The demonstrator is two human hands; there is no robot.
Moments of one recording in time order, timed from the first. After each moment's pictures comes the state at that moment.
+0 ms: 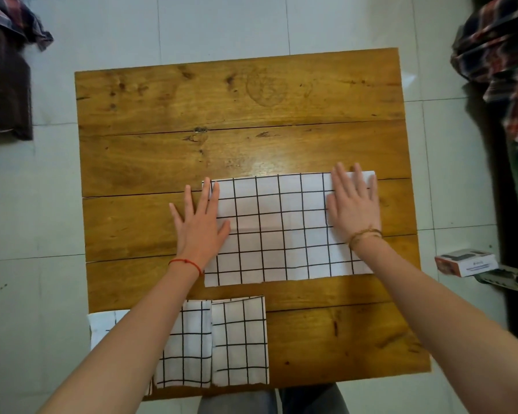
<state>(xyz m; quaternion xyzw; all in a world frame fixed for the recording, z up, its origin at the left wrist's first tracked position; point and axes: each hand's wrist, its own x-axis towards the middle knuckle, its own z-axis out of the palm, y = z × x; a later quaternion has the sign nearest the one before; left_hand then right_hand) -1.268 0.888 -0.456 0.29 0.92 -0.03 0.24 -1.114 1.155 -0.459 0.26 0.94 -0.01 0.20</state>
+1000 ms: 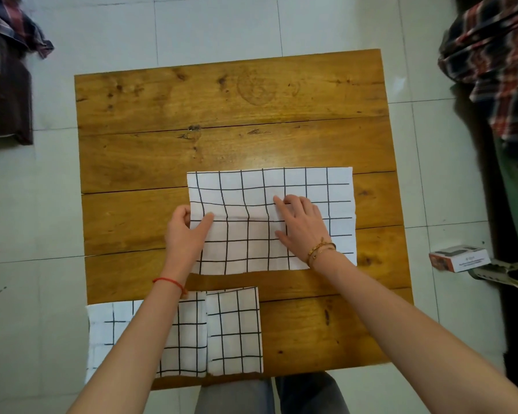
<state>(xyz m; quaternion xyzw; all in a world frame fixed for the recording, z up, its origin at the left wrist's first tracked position) -1.244 0.881 -0.406 -0.04 0.88 0.37 0.28 -1.115 1.074 -0.443 0.15 0.97 -0.14 0.16</state>
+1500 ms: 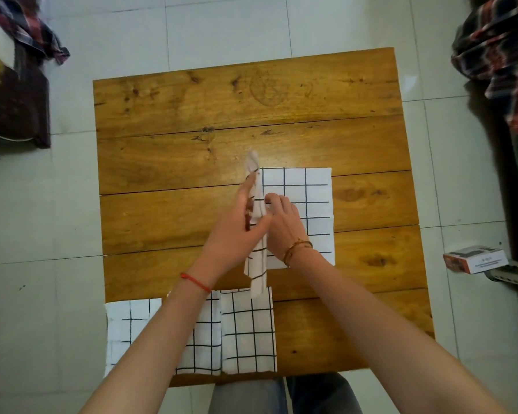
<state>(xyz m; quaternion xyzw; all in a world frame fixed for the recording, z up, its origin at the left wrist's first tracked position) -1.233 0.921 -0.353 0.21 0.81 0.38 0.40 -1.158 1.024 -0.432 0.15 0.96 -0.20 0.12</state>
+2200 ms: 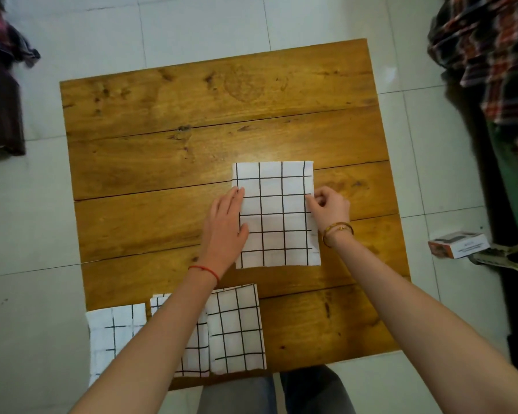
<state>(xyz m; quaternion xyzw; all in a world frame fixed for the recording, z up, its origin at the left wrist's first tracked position) -1.213 0.925 -0.428 0.33 0.89 0.15 0.27 -1.108 1.115 -0.441 0.52 0.76 -0.40 0.05</state>
